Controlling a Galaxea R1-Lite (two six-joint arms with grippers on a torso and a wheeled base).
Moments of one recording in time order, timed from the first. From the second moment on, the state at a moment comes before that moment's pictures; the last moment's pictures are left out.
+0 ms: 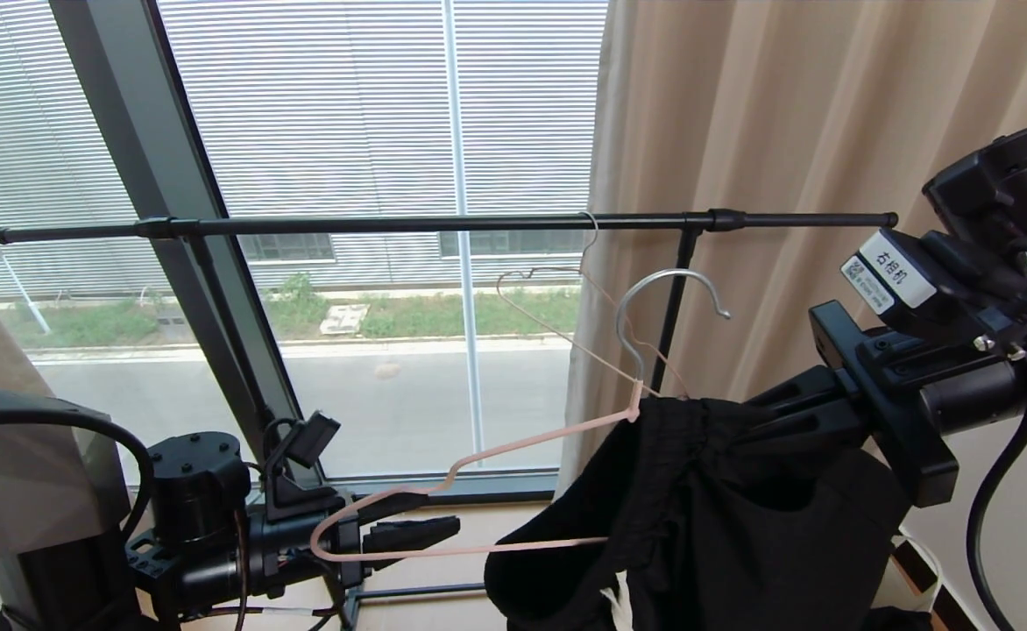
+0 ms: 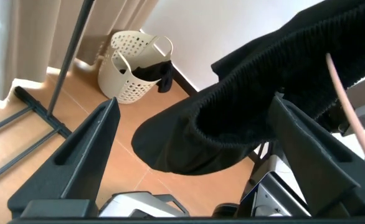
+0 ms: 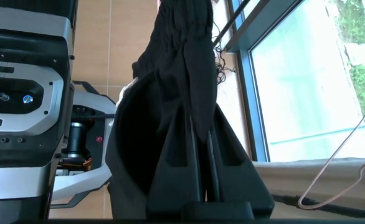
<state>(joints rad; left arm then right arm) -0.30 2.07 -0.22 -1.57 -0.83 -0.40 0.40 1.56 -1.30 0.63 0.77 -0.91</state>
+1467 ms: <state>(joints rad) -0.45 2.15 -0.23 -1.55 -0.57 -0.25 0.44 1.52 -1.29 0.59 0.79 -0.88</state>
